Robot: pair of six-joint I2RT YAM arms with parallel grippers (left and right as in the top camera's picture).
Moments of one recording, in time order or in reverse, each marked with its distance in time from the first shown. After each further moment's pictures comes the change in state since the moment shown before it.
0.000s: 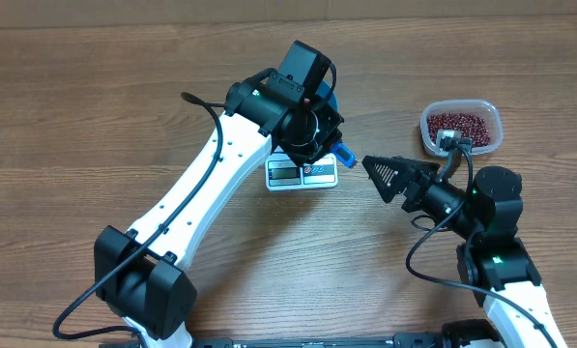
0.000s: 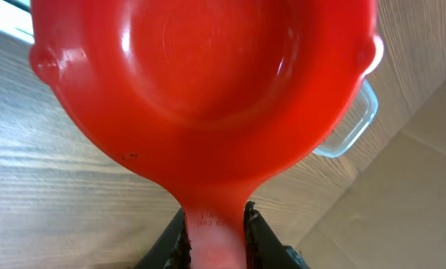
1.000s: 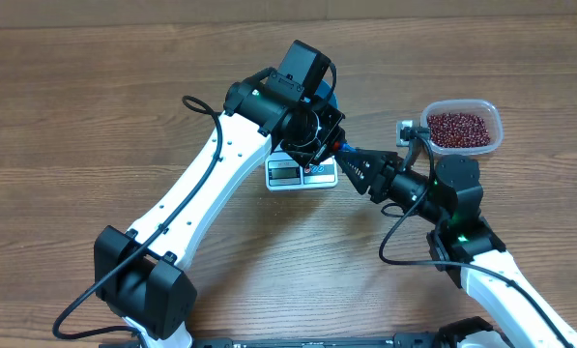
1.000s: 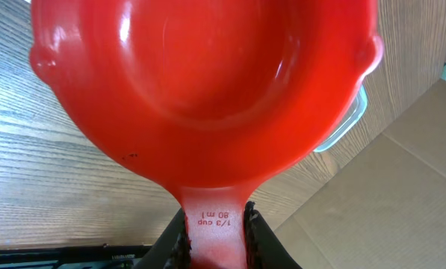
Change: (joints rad) left arm 0.000 0.000 0.000 0.005 0.051 -0.112; right arm 0.170 0.229 0.002 0.306 0.045 0.032
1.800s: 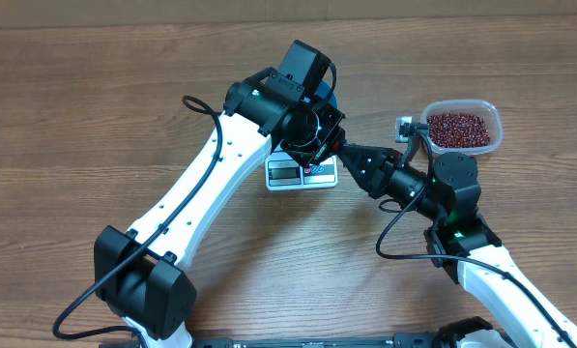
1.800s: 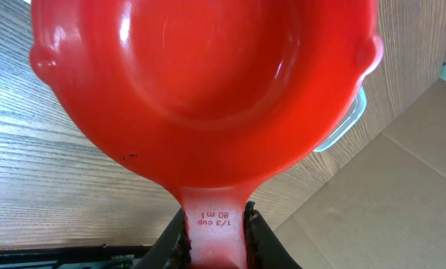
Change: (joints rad) left arm 0.000 0.000 0.000 0.002 0.000 0.000; right arm 0.000 0.037 0.000 0.076 -0.002 0.032
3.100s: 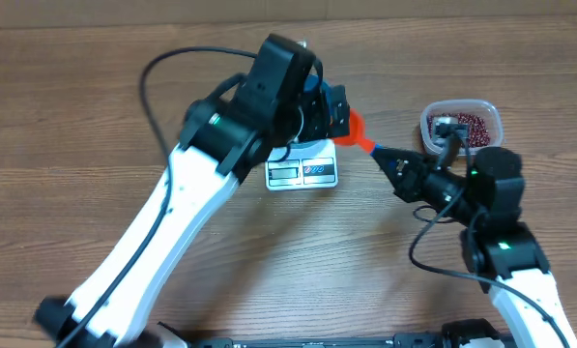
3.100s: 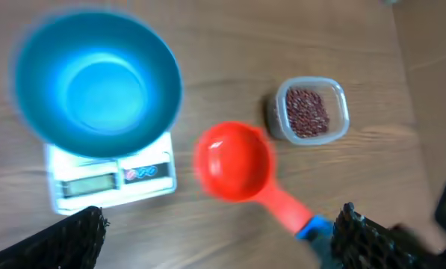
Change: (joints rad) left arm -0.032 -0.230 0.007 0.026 -0.315 0.801; right arm -0.163 -0.231 0.149 -0.596 -0.006 -0.171
